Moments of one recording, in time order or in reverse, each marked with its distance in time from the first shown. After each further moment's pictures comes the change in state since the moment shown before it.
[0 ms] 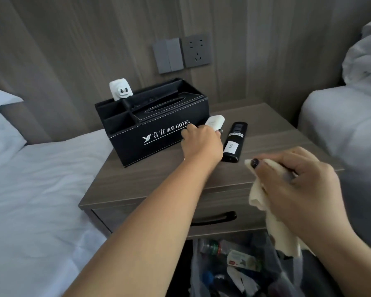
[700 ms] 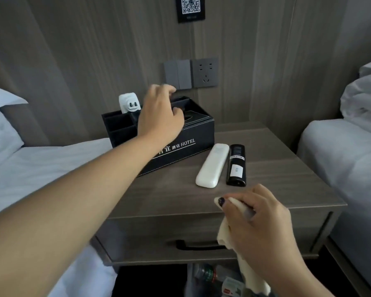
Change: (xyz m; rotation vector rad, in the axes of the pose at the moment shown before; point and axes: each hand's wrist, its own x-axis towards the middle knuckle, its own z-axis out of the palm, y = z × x) left_hand 0.055 -0.065 -0.096 -0.321 0.442 0.288; right_hand -0.007 0.004 0.046 -0.009 -0.138 -0.075
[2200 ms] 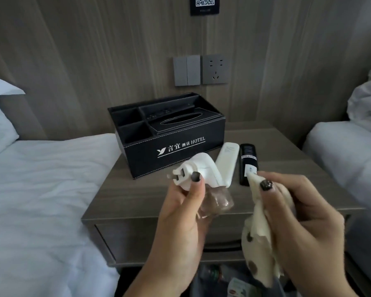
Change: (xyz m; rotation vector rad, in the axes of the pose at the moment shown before) left_hand -0.171 0.038 -0.041 -1.559 -0.262 -0.576; right_hand -0.003 -0.020 0.001 0.255 0.228 -0.178
